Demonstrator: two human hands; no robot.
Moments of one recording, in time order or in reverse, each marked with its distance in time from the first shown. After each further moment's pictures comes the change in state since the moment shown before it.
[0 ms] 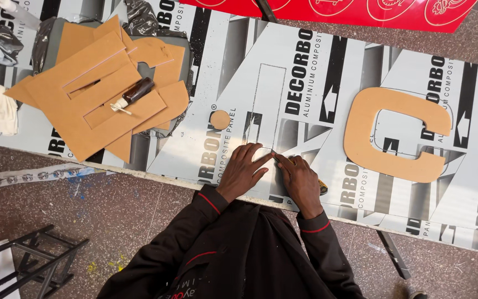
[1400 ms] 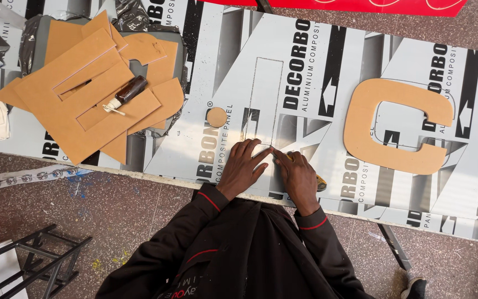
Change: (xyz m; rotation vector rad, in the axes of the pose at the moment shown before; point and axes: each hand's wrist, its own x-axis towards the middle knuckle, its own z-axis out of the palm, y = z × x) left_hand 0.005 -0.001 0.004 0.018 -0.027 -0.035; right_hand 0.001 -0.005 0.004 0.011 0.064 0.000
